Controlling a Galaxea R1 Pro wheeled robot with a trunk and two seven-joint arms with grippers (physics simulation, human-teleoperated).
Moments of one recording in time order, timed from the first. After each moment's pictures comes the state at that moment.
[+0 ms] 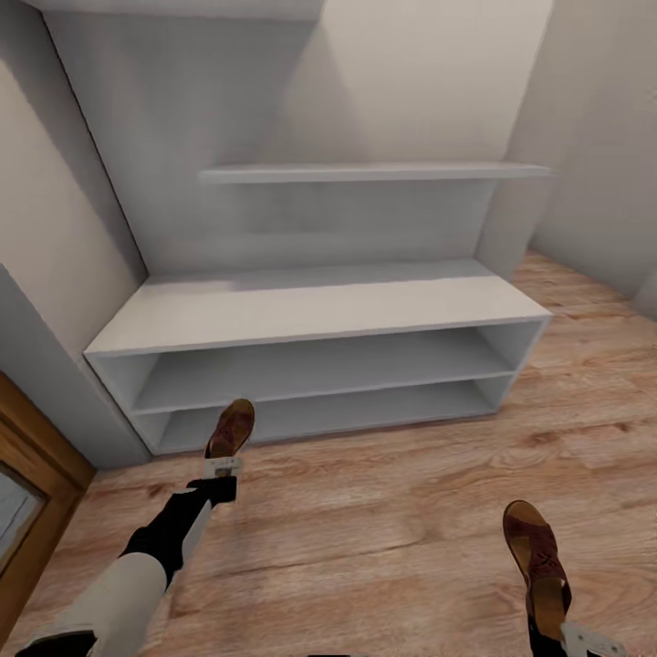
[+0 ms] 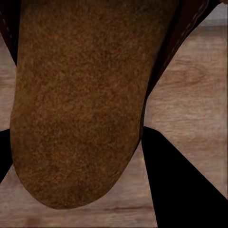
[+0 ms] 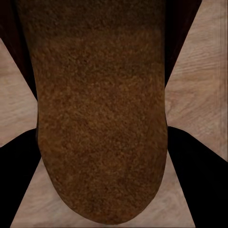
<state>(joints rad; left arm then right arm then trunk) -0.71 0.00 0.13 -0.49 -0.06 0.24 0.02 -0.27 -0.16 -0.48 -0.35 0.15 -0.44 0.00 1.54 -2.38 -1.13</state>
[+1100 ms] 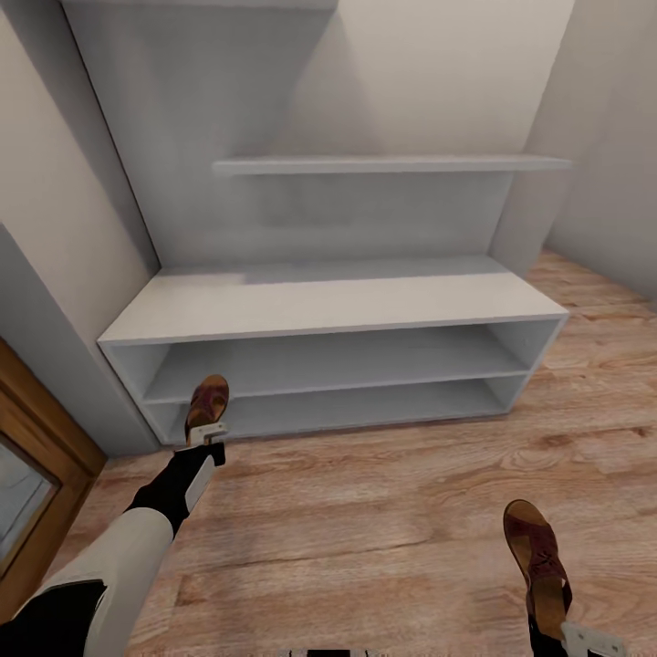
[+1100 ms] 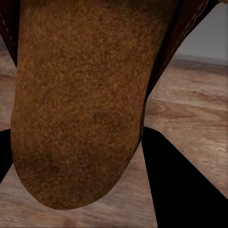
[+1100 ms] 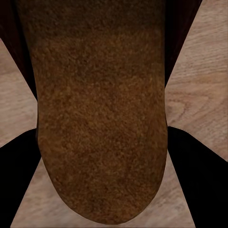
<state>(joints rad) -0.84 0.00 0.12 -0.49 0.06 0.35 0.29 -0.27 -0.16 -0.48 -0.35 0.15 -0.44 0.00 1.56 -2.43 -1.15</state>
